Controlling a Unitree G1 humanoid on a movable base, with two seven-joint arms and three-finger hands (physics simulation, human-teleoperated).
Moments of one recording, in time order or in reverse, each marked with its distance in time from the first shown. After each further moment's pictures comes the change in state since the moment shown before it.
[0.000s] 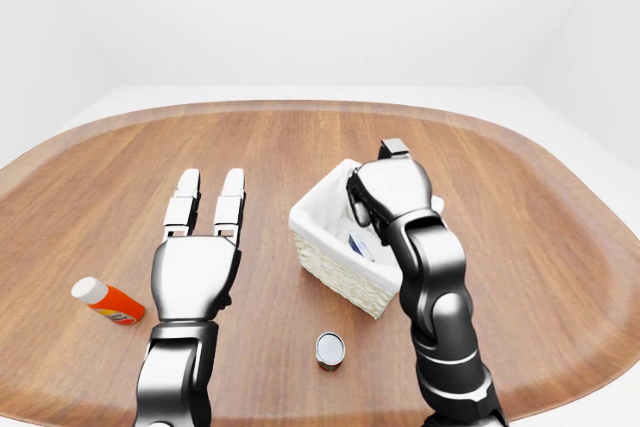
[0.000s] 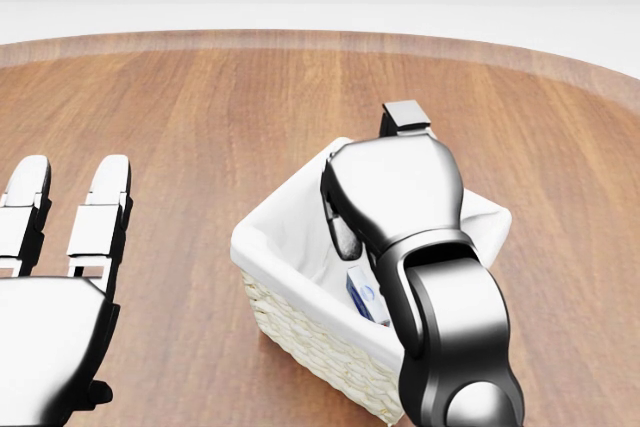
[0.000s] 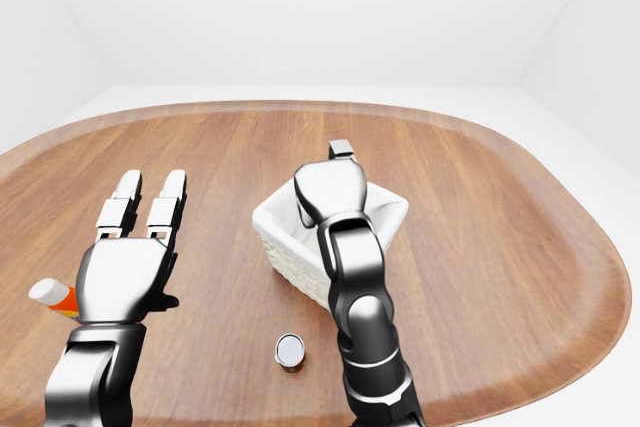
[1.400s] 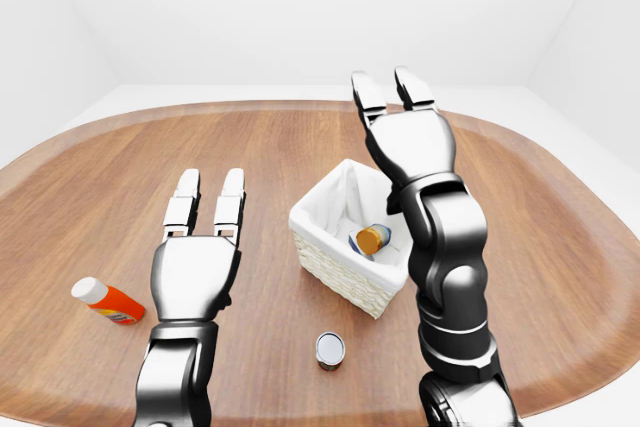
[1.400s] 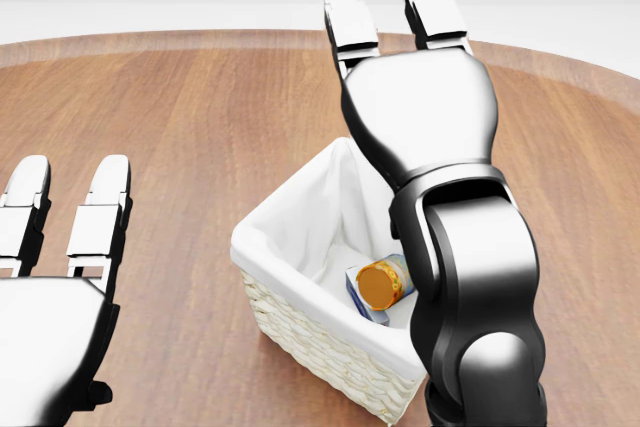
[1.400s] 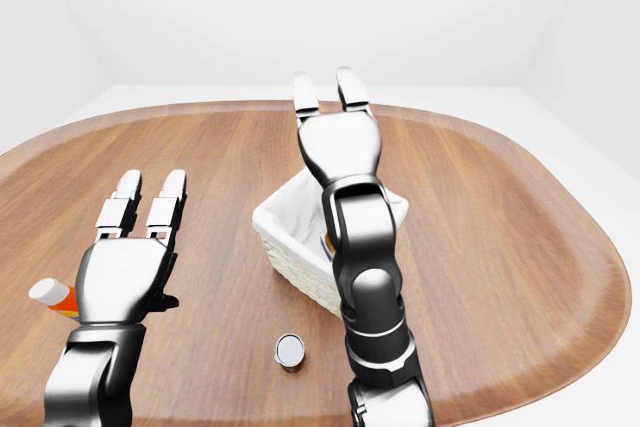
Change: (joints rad) left arm 0.002 -0.002 0.001 -0.004 0.000 -0.002 -0.003; right arm -0.186 -0.034 -0.062 -0.002 -0.042 0.000 0.000
